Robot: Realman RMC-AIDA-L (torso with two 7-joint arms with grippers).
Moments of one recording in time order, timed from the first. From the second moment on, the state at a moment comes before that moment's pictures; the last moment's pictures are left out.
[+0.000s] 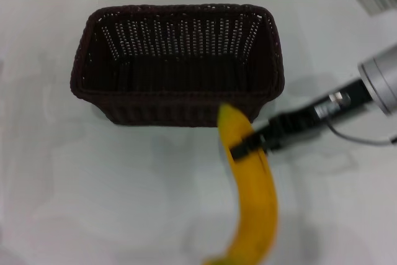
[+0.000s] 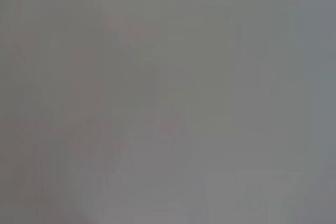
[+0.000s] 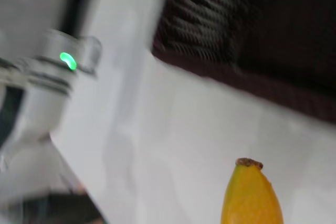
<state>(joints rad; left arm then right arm) -0.52 -2.08 0.36 0.15 -2.36 -0.92 2.72 0.60 2.02 -1.35 -1.30 1.18 1.70 -0.17</state>
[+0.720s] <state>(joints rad) -0.52 -2.08 0.36 0.15 -2.33 -0.92 2.72 0.91 2.01 -1.24 -0.91 1.26 0.96 -0.72</state>
